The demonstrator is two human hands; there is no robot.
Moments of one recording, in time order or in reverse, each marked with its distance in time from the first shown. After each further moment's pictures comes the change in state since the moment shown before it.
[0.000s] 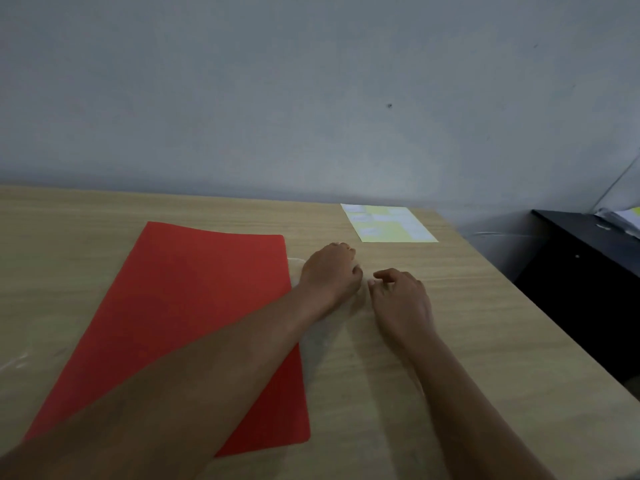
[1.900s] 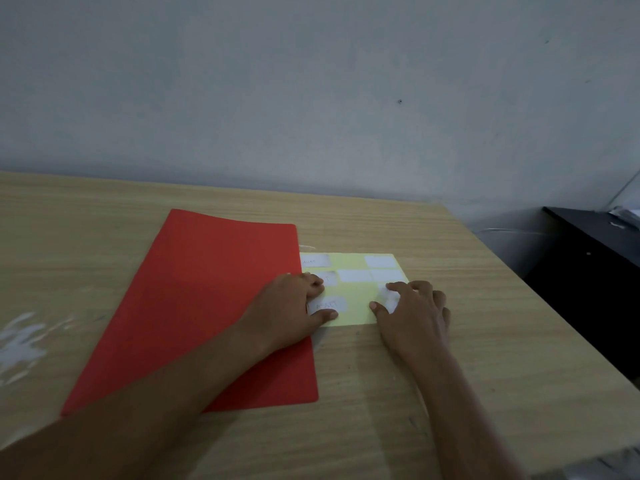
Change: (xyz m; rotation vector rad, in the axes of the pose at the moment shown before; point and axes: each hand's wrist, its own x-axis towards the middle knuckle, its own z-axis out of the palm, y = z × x) left_hand -0.130 -0.055 -0.034 0.044 -0.019 0.106; right_hand -0.069 -0.017 -0.022 -0.206 -0.040 0.066
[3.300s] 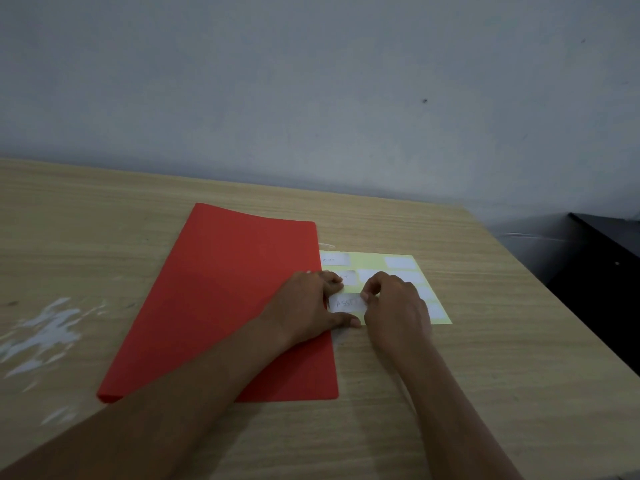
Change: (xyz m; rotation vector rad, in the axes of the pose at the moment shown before) left_hand -0.003 0.003 -0.007 -0.091 0.031 -0.026; right_hand -0.011 -0.056 0.005 0.106 -0.058 -0.158
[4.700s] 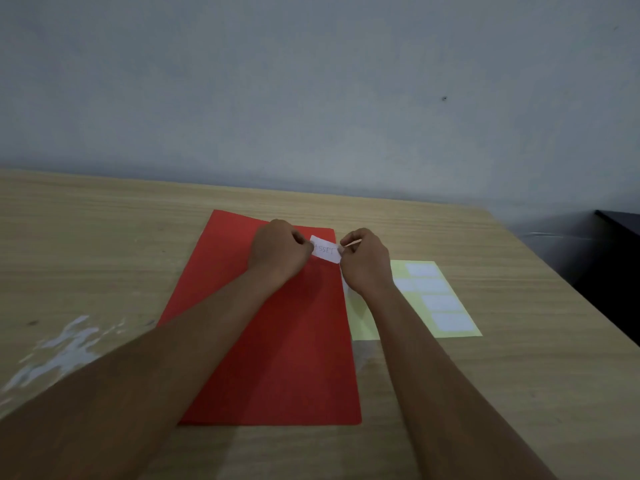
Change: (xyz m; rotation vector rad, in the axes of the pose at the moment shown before) left_hand 0.056 -0.064 -0.055 -0.152 0.349 -0.444; right_hand 0.088 -0.064 0.050 0.504 -0.027 0.077
